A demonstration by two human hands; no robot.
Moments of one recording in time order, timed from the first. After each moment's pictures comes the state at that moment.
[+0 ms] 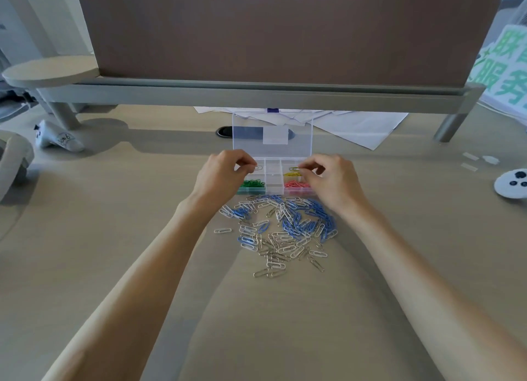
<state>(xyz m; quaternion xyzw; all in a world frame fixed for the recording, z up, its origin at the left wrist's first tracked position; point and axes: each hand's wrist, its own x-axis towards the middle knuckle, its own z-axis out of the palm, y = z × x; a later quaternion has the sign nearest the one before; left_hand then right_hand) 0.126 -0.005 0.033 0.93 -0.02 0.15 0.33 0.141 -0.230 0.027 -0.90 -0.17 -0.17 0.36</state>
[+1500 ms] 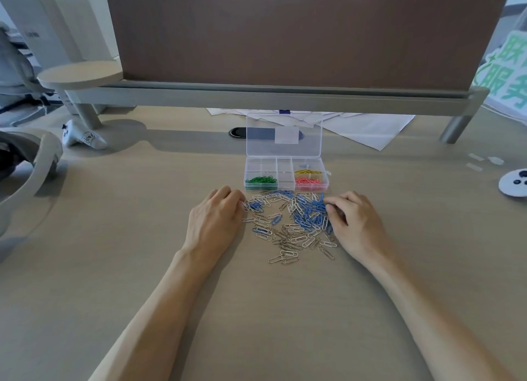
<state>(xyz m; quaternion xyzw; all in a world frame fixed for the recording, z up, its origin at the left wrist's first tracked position) 0.041 0.015 -0.016 0.95 -0.04 0.27 0.16 0.067 -0.250 -0.012 -0.93 -0.14 -0.19 0.27</state>
